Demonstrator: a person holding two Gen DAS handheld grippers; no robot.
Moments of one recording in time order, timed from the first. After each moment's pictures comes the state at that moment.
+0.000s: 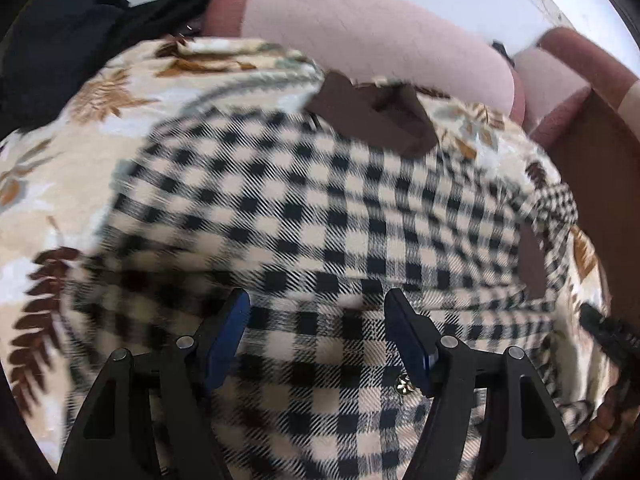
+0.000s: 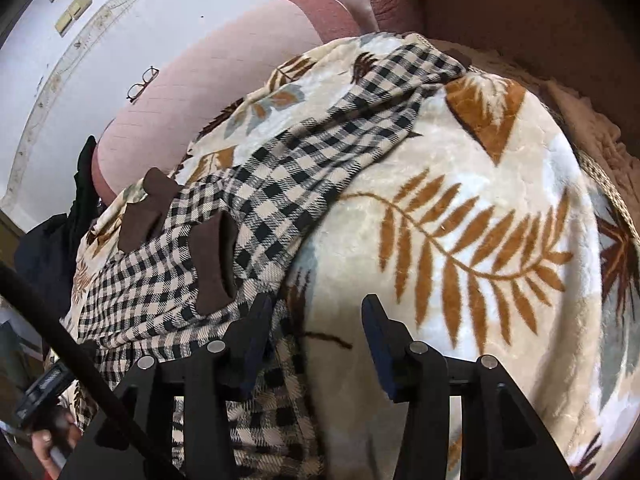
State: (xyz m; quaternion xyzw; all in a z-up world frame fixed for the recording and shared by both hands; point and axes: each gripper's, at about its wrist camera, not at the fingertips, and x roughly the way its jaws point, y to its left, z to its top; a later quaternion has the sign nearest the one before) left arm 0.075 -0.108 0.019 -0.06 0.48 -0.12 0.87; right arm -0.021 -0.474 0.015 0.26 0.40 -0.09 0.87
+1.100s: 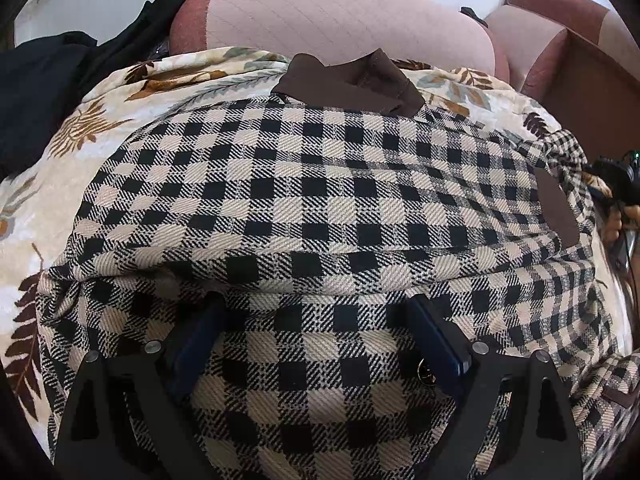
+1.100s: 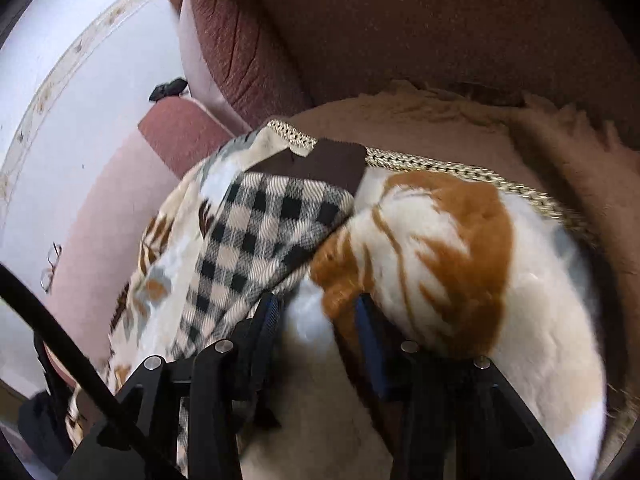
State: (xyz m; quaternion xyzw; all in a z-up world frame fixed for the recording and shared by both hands) left arm 0.065 -0.129 -0.006 0.03 0.44 -0.13 0.89; right arm 0.084 -0.679 -0.028 0.40 0.27 -0.21 0.85
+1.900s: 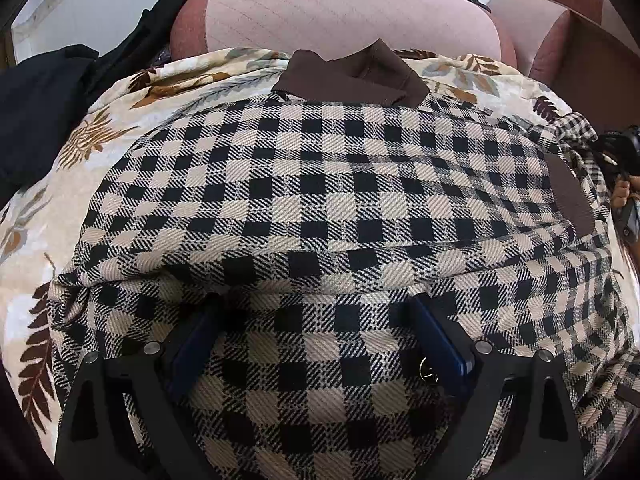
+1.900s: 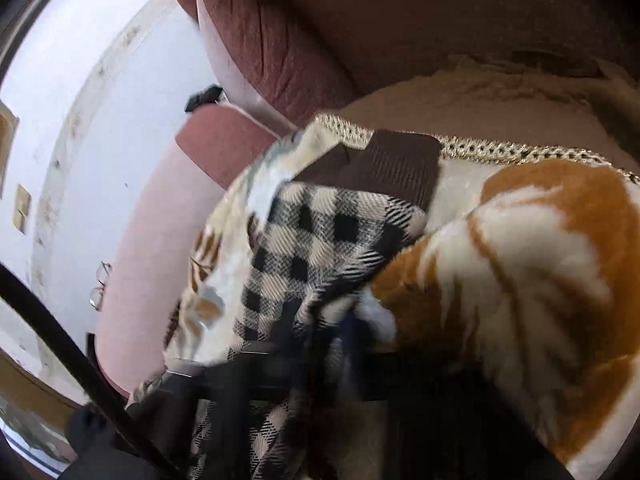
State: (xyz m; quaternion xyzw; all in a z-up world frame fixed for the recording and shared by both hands) left arm 0.066 -0.137 -0.007 0.06 0.45 -0.11 0.89; right arm 0.123 -0.688 -0.037 0.47 0.23 -0.12 0.85
